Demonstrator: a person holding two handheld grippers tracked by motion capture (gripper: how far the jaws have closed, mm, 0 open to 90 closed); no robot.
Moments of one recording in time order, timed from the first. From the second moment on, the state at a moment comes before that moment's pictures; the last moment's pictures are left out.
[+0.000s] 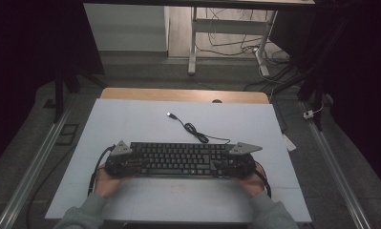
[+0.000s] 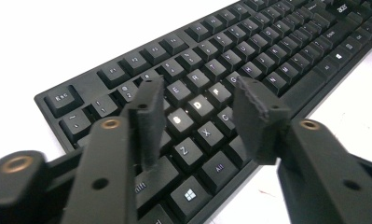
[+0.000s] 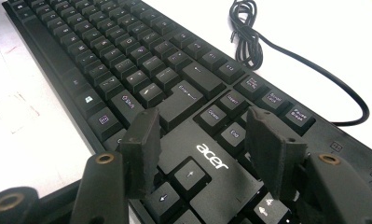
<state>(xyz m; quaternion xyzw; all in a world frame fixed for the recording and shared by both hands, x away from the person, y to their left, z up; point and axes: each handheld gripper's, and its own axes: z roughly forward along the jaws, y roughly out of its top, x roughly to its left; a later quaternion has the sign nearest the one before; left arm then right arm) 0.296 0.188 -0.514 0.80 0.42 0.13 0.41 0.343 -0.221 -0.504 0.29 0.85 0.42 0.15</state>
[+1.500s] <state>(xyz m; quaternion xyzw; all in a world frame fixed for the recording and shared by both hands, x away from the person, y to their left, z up) 0.298 0.183 -0.520 0.80 0.43 0.13 0.39 0.340 -0.182 -0.493 0.27 0.84 0.46 0.11</state>
